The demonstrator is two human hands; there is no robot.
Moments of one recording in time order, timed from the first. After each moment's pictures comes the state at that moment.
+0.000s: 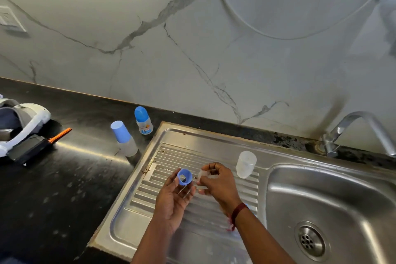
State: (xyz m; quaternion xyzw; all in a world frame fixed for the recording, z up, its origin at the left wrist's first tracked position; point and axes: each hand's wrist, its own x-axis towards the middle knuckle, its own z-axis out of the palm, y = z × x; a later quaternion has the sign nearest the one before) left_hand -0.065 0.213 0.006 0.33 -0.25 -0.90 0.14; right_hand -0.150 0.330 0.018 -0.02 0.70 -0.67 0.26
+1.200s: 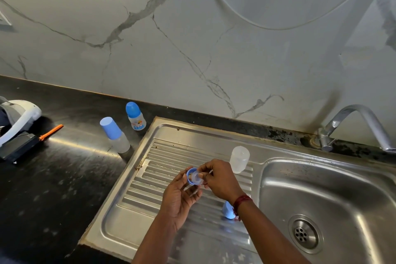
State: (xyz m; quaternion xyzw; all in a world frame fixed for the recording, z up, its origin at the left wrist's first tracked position) left_hand -0.082 0.243 0.004 0.34 -0.30 -0.89 0.07; right_hand -0.178 0.348 0.022 -0.24 0.86 -0.42 0.18
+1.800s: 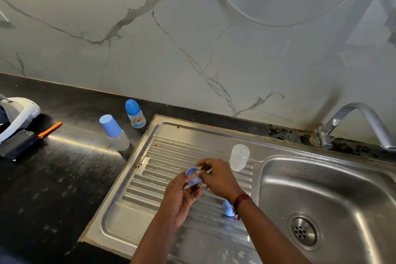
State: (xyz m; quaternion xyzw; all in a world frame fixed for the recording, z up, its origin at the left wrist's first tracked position) left_hand -0.082 0.243 0.005 0.32 -0.34 -0.88 0.05; right_hand -0.175 0.347 0.022 -0.23 0.84 -0.45 0.20
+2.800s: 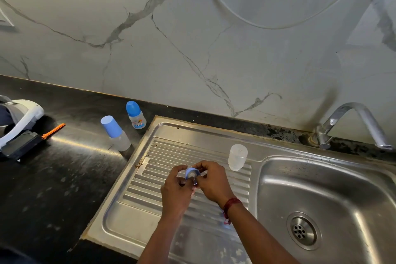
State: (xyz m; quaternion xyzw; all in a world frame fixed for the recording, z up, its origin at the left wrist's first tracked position) left_hand -0.080 0.248 0.000 0.37 -0.74 -0.55 0.13; right_hand -0.158 0.339 0.015 -0.18 0.83 -0.49 0.19
